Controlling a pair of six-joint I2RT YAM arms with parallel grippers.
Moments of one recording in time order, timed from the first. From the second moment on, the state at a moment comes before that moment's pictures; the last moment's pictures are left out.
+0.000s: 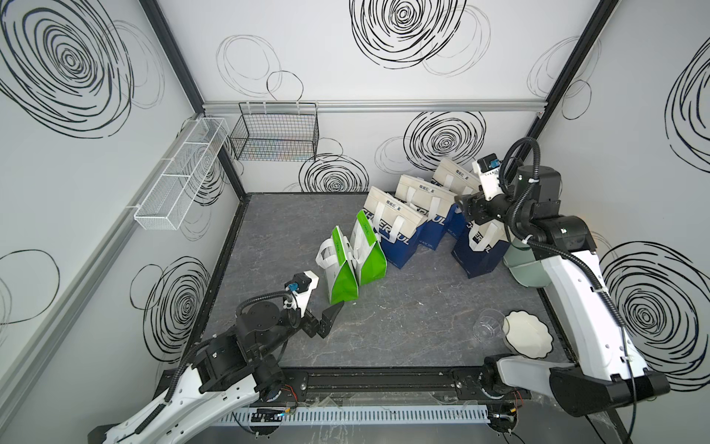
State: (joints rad) left arm -0.86 0.37 0.62 -0.51 -0.18 -0.17; right arm 0.25 1.23 1.62 -0.80 -0.14 -0.16
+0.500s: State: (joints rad) left arm -0.64 0.47 0.70 -0.61 -0.41 -0.28; right arm 0.90 1.42 1.49 -0.59 -0.14 0.10
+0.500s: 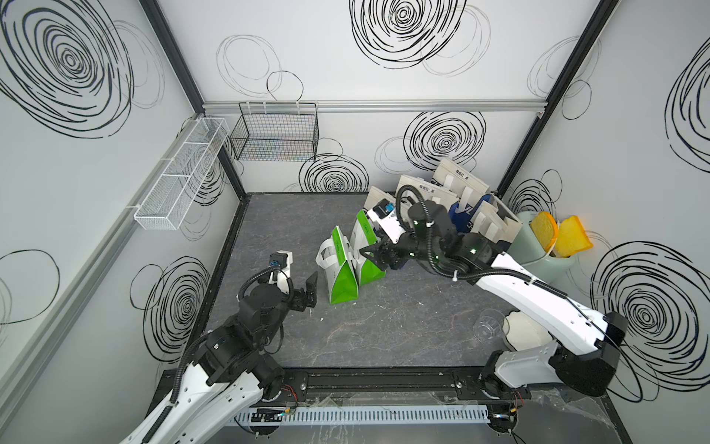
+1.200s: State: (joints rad) left arm -0.61 0.40 0.69 -0.61 -0.42 -0.29; right arm 0.98 1.75 1.70 -0.61 -0.10 0.13
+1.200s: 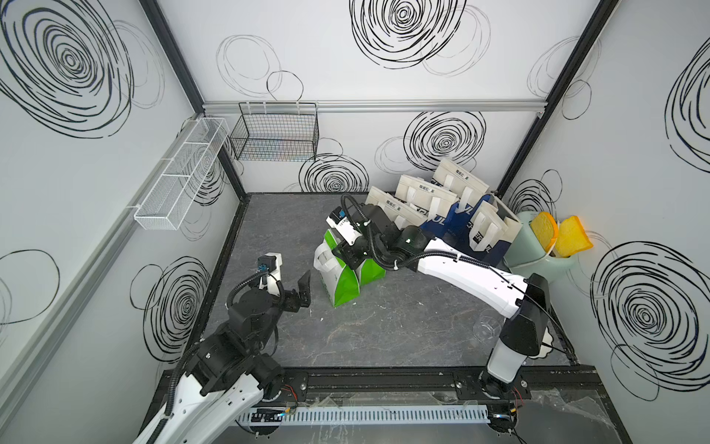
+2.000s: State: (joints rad) left arm -0.63 0.26 0.53 -0.36 0.12 -0.10; right arm 0.80 1.35 1.40 -0.95 -0.54 -0.47
